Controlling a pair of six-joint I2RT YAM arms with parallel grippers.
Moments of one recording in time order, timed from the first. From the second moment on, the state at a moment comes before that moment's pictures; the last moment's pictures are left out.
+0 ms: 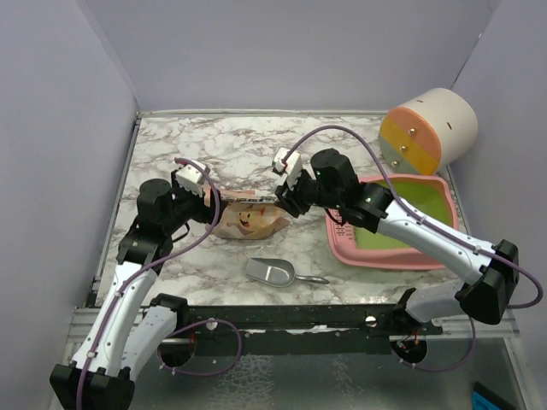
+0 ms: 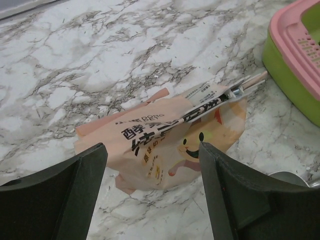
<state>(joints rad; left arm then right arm) -0.22 0.77 0.77 -0.35 0.32 0.05 0.88 1.35 1.24 -0.34 -0.15 -0.20</state>
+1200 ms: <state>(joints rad) -0.29 0.82 0.70 -0.37 0.24 0.45 0.78 1.45 1.27 -0.35 -0.49 -0.44</state>
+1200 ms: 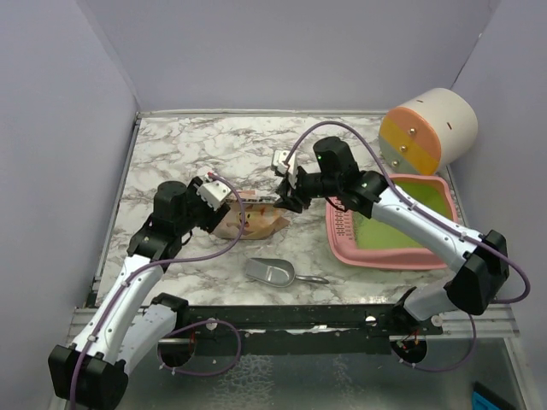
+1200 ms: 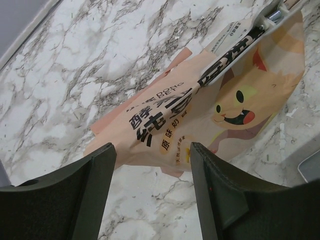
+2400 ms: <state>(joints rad) -0.30 1.06 0.82 -0.47 0.37 0.89 0.67 1.66 1.39 -0.45 -0.75 -0.55</state>
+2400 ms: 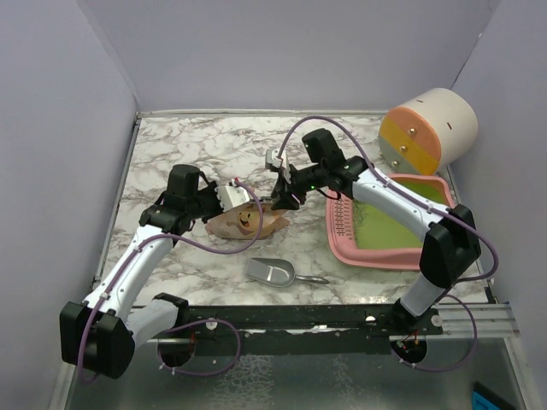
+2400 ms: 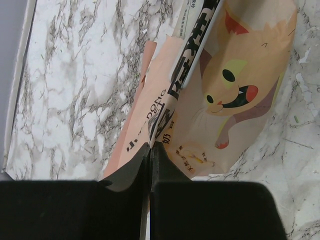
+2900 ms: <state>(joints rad) -0.30 1.06 0.83 -0.47 0.38 0.87 0.67 1.70 1.39 -0.36 -0.73 -0.46</state>
